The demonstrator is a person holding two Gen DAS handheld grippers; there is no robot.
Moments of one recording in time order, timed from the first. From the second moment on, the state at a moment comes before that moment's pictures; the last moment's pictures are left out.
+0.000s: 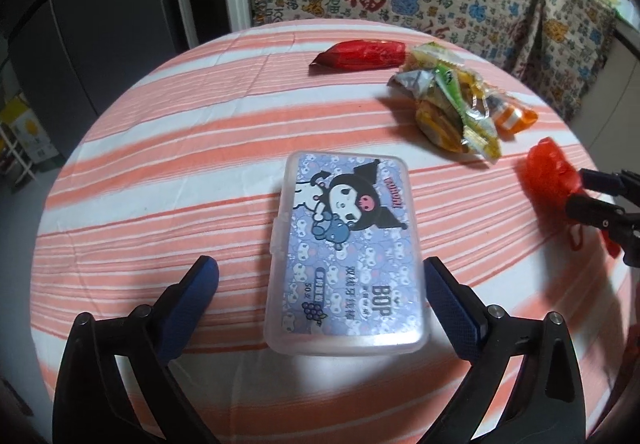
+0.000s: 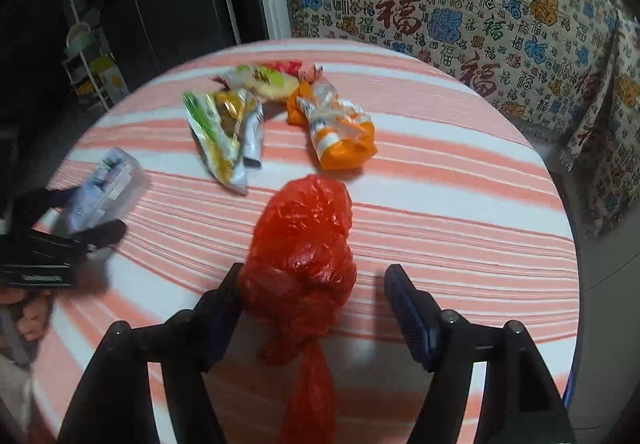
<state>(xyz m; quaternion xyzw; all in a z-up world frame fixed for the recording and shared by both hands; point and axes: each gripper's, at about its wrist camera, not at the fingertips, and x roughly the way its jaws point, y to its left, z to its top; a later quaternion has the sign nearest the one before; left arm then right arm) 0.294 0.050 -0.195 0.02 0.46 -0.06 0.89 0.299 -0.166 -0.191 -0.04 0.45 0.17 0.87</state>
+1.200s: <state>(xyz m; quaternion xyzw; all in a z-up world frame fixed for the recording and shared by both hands) 0.241 -0.167 -0.094 0.02 0.38 -0.30 0.87 0.222 -0.391 -0.130 0.02 0.43 0.01 0.90</state>
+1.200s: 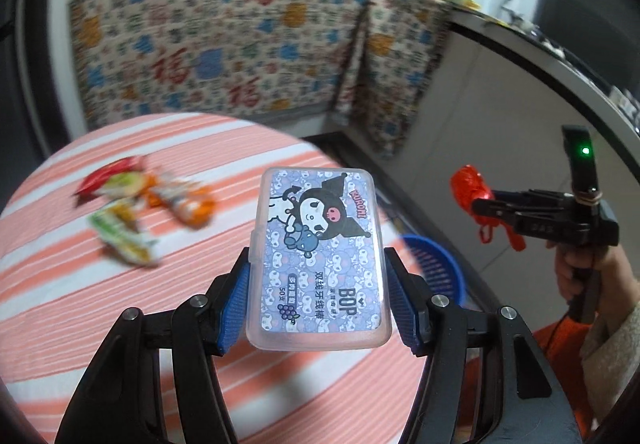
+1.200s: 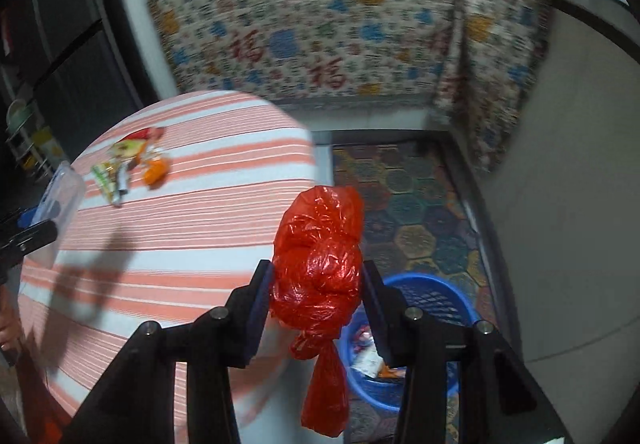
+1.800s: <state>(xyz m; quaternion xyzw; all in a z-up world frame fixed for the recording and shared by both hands) 0.241 -0.361 -0.162 0.04 0.43 -0.38 0.82 0.198 -0.539 -0.195 0.11 0.43 -0.06 0.89</state>
